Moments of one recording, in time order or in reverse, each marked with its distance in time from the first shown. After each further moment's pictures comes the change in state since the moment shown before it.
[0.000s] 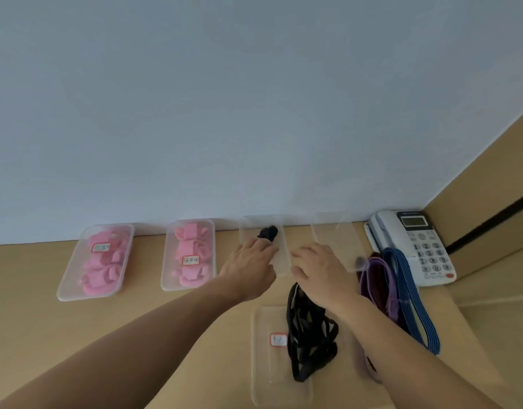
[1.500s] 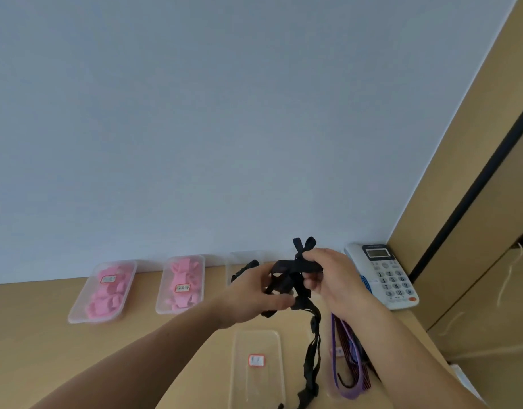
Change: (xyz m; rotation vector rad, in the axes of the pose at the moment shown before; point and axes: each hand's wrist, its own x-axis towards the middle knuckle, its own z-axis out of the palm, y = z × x) left_hand -0.066 0.104 -0.091 -1.130 -0.153 -0.002; right_hand -0.068 -0.021 -0.129 1.465 0.124 0.441
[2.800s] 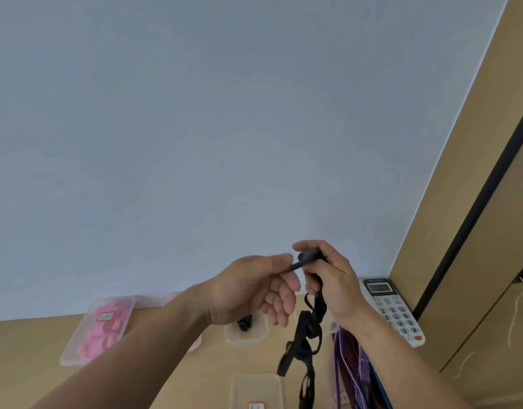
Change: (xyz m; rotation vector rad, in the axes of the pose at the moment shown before) left_hand -0.017 0.110 -0.023 -0.266 -0.223 0.022; right_hand -0.011 -0.049 0.017 -0.164 -0.225 -0.558
